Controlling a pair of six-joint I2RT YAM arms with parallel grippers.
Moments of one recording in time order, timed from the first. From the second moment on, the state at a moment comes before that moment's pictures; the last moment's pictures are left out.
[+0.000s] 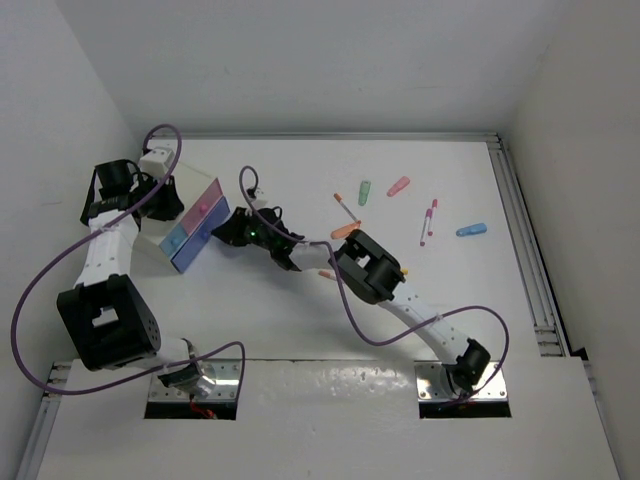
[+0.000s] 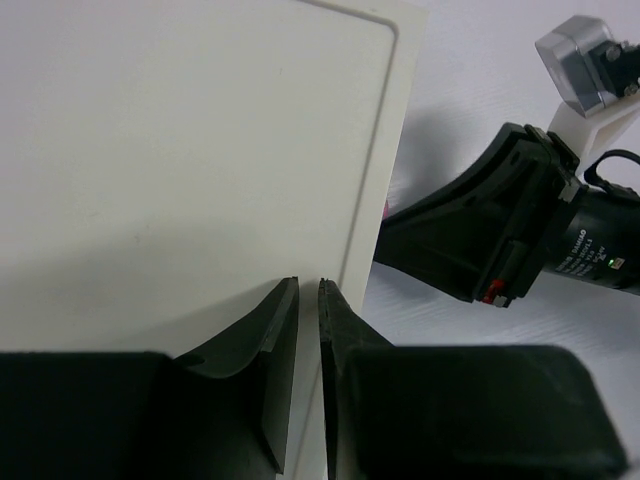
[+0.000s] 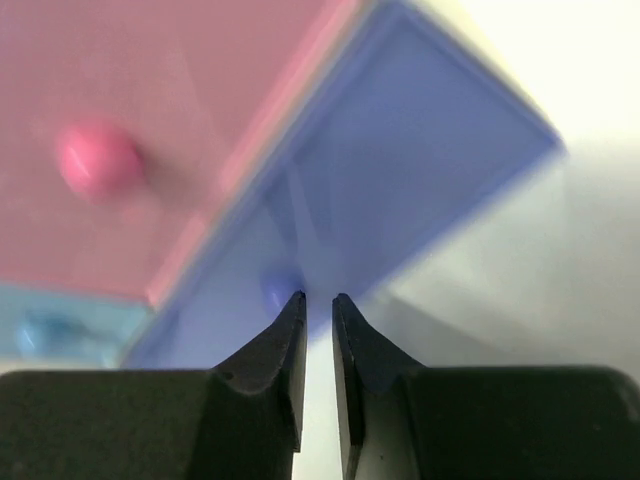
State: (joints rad) left arm 0.35 1.41 1.11 -0.45 0.50 0.35; right arm 0.91 2.75 1.95 0.69 -0.10 0.91
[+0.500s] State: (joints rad) left arm 0.36 1.42 1.13 -0.48 0.54 0.31; right arm 0.84 2.38 1.63 0.73 -0.37 0.79
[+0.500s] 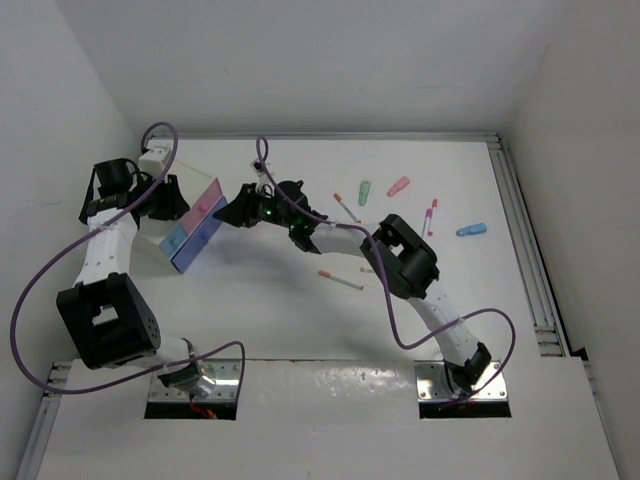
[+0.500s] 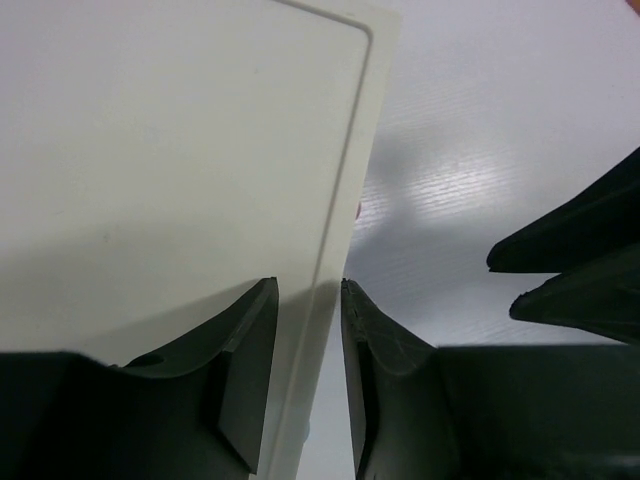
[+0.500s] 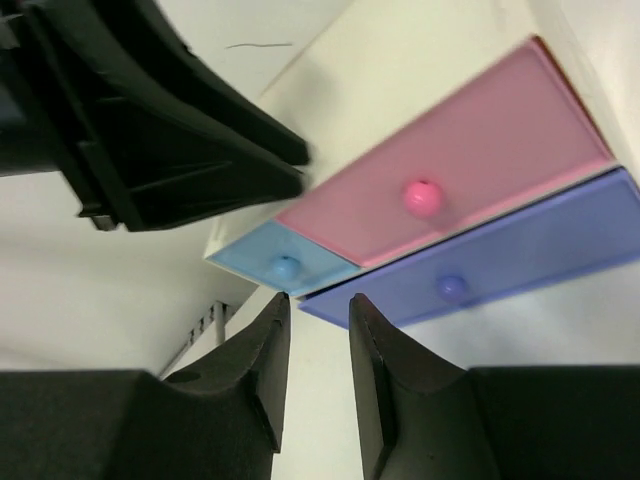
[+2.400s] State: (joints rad) left arm 0.36 1.39 1.04 -0.36 0.63 0.27; right arm 0.85 2.70 2.07 0.68 -0.27 0.70
